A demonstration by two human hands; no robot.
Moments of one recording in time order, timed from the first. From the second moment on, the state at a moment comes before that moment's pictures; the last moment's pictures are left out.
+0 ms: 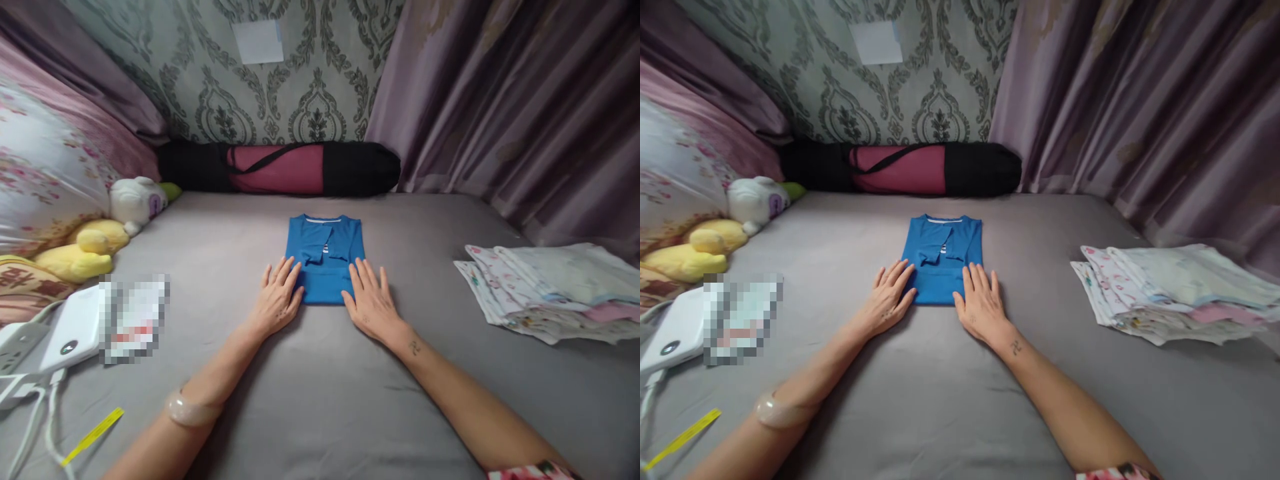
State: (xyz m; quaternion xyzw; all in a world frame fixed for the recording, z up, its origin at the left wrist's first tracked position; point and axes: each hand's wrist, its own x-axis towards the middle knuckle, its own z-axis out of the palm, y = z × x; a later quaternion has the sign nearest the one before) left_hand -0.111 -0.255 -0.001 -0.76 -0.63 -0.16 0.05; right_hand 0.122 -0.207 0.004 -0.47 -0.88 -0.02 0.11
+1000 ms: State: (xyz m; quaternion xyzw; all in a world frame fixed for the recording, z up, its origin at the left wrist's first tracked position) left_hand -0.099 -0.252 -0.006 -0.81 -0.57 -0.09 0.00; right_hand 0.119 -0.203 0.004 -0.36 -0.93 0.04 0.04
